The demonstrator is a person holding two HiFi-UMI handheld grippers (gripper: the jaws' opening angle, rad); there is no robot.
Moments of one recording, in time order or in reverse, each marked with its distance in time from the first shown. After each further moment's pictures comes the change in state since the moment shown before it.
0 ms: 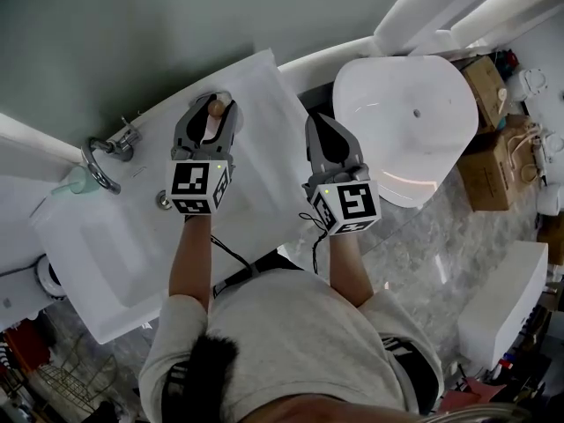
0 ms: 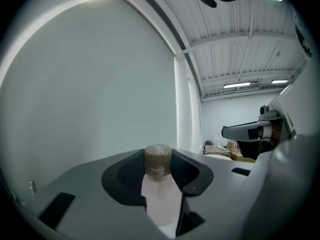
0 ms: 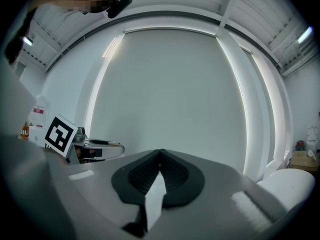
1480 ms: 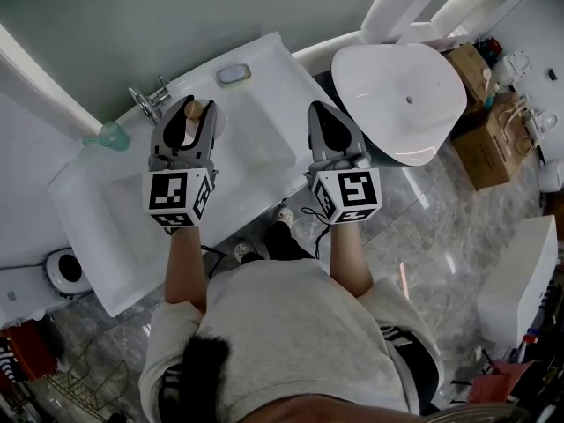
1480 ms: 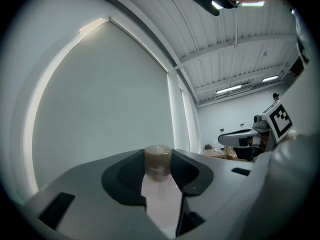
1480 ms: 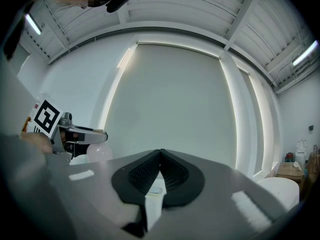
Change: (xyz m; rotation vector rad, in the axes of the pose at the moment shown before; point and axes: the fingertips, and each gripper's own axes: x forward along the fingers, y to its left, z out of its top) left arm -0.228 -0.002 0.073 0.083 -0.107 0.000; right arm -0.132 0.135 0.059 -0.073 -0.087 -0.081
